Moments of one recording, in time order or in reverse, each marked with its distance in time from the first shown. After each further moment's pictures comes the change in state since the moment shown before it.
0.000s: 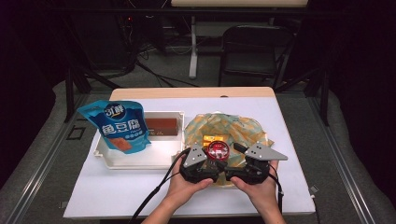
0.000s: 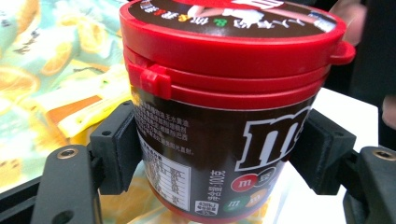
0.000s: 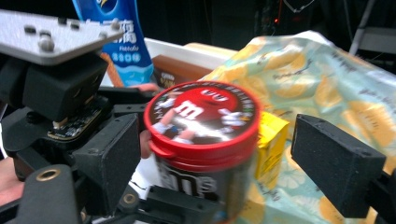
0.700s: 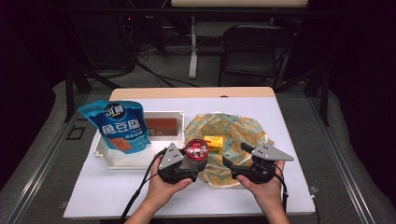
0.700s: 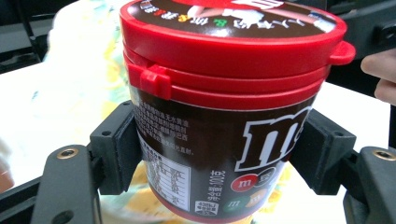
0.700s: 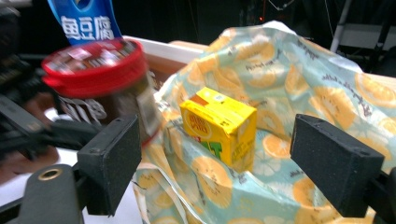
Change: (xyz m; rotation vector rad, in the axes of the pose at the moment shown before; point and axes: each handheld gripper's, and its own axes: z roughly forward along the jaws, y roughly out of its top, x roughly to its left) left arm 0.026 -0.008 -0.054 -0.023 0.071 -0.002; right arm -0.014 -0.010 -0.004 0.010 -0.057 0.017
